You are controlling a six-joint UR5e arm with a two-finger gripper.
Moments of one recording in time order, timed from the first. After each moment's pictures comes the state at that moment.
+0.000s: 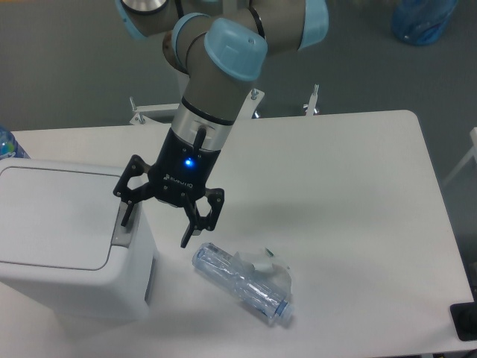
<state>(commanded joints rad) 2.36 -1.79 -1.58 -0.88 0.95 0.35</state>
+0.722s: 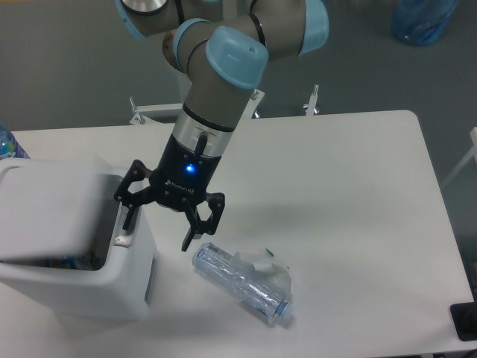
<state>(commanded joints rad) 2.36 -1.80 -1.58 -0.88 0.95 0.35</state>
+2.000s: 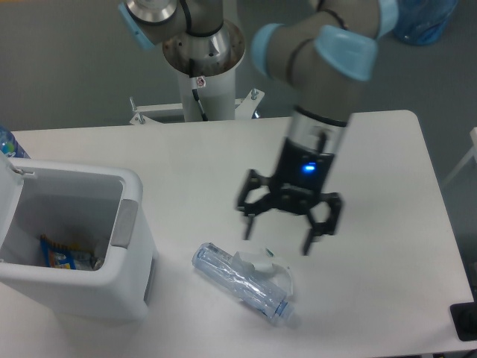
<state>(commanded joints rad) 2.72 -1.89 -1.55 -0.88 1.08 0.84</state>
